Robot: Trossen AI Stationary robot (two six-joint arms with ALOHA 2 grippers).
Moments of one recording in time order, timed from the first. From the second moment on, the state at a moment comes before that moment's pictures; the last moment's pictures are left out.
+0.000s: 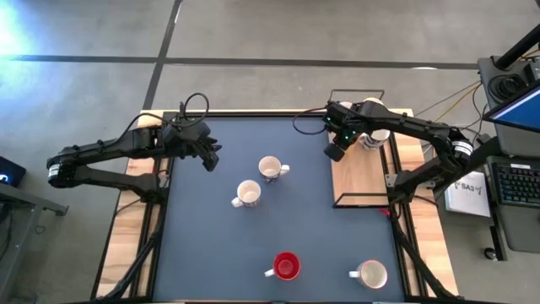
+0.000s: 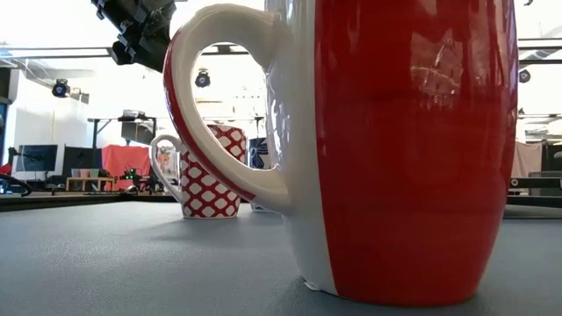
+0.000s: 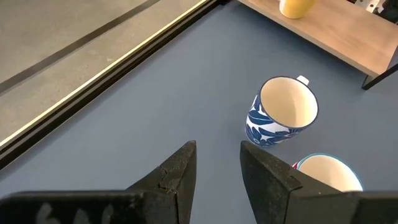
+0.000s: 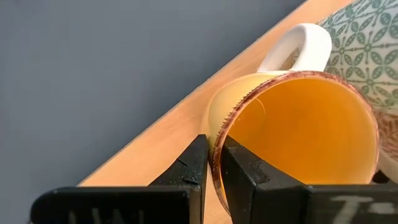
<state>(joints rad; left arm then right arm) 0.23 0.95 0.98 -0.77 -0.28 -0.38 -0.52 1.44 1.22 -1.14 0.10 0.12</state>
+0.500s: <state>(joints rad) 0.23 0.95 0.98 -0.77 -0.28 -0.39 -0.55 1.44 1.22 -1.15 0.13 0.10</state>
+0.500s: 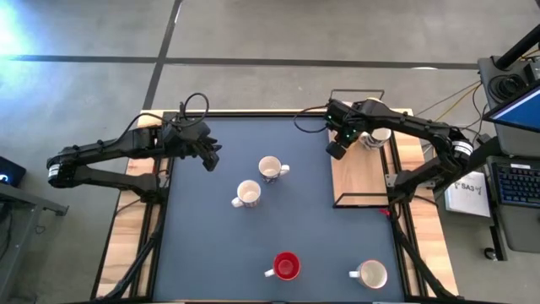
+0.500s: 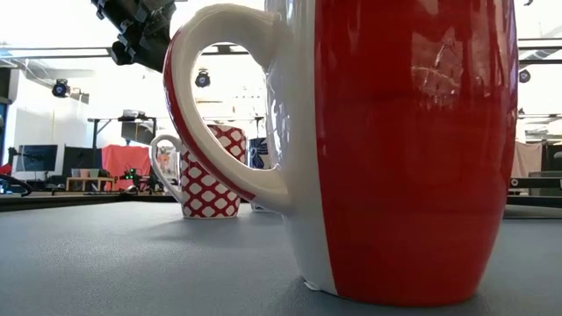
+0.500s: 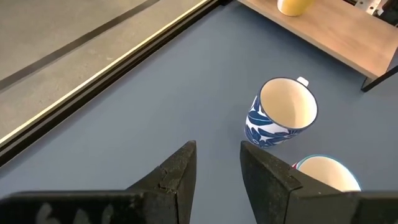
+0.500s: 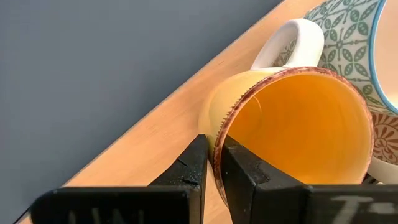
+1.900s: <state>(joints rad) 0.23 0.95 0.99 -0.87 -0.28 -0.34 0.01 1.44 1.43 -1.27 0.00 0.94</state>
